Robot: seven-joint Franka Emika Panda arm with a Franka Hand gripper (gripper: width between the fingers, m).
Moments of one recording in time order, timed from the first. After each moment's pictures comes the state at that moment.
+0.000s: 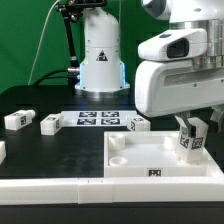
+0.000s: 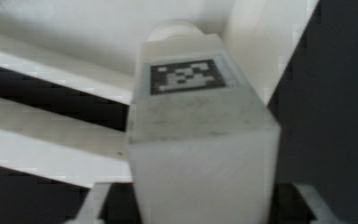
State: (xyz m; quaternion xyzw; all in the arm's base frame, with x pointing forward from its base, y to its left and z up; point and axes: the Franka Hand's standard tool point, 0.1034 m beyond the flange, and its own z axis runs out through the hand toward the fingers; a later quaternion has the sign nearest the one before) arm 0.633 0.133 0.084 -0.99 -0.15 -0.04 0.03
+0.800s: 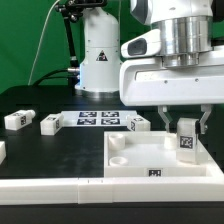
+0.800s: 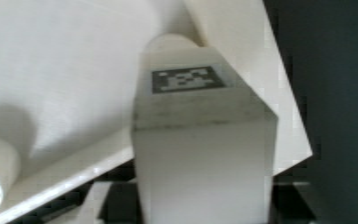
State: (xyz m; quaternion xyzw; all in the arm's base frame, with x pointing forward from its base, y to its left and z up) arm 0.623 0.111 0.084 -0.96 0.28 -0.07 0.06
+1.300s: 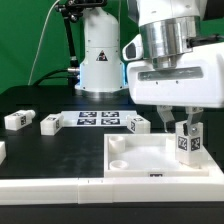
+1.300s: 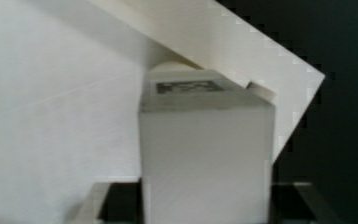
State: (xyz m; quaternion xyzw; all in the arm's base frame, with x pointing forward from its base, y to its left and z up) arm 0.623 0.105 0.083 -0.84 0.53 -0.04 0.11
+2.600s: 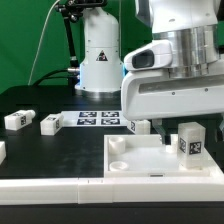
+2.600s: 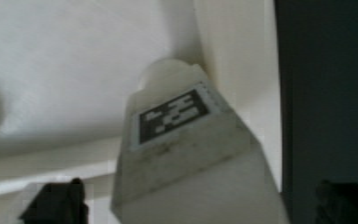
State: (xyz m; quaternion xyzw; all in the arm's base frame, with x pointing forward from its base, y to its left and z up) arm 0.638 0.120 0.074 -0.99 0.07 -0.04 0.06
